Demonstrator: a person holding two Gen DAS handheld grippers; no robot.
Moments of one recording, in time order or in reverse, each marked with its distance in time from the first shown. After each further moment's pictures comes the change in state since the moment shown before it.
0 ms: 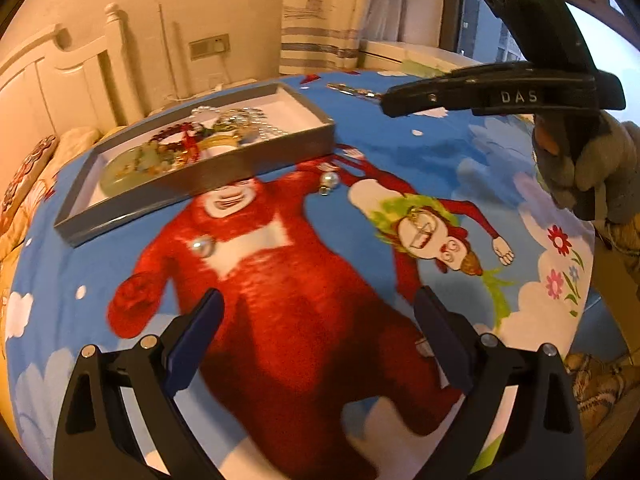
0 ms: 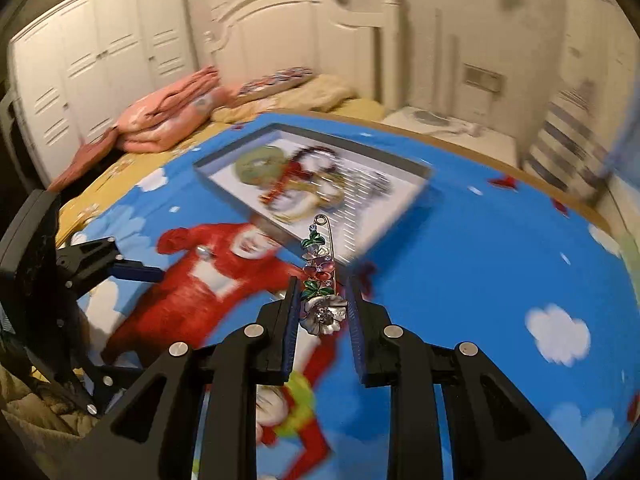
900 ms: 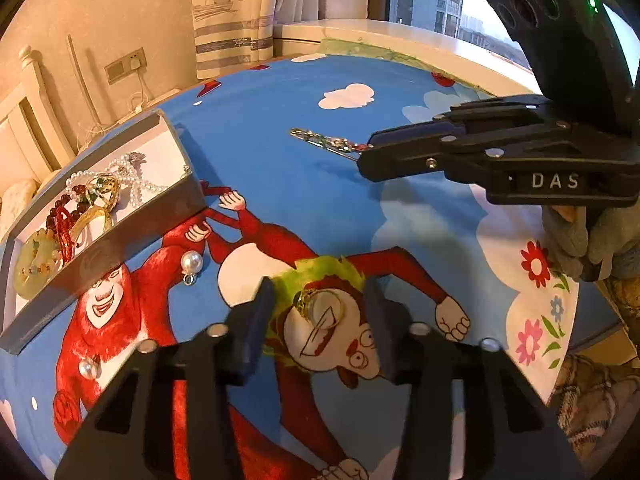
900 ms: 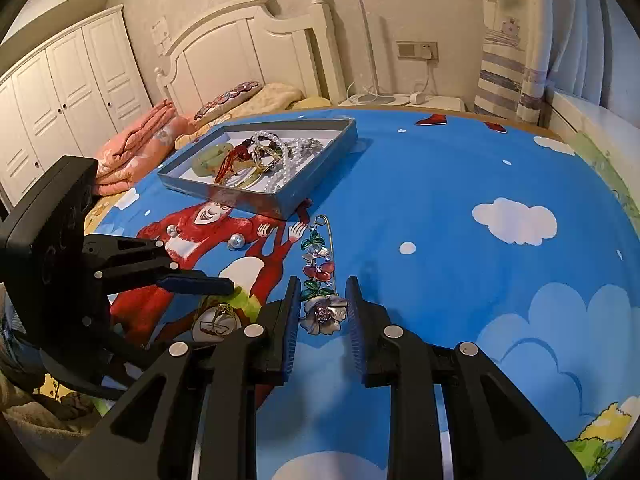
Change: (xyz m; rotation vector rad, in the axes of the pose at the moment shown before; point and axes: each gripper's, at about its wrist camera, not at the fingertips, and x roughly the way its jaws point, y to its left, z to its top) left arm 0.064 -0.068 0.055 0.187 0.061 -0.142; right arm -0.025 -0.023 -0.061 0.190 -0.055 -0.024
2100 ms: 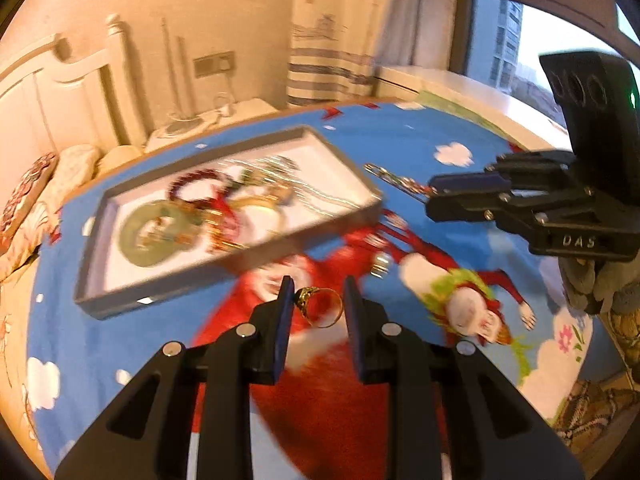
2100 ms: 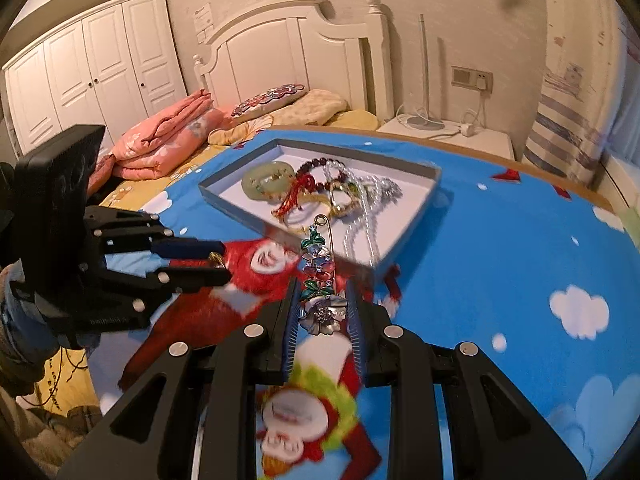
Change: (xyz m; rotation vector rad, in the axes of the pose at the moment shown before) left arm -0.083 0.110 -0.026 -0.192 -0.116 0.143; right arm 0.040 0.068 0.060 -0.145 -0.018 0.058
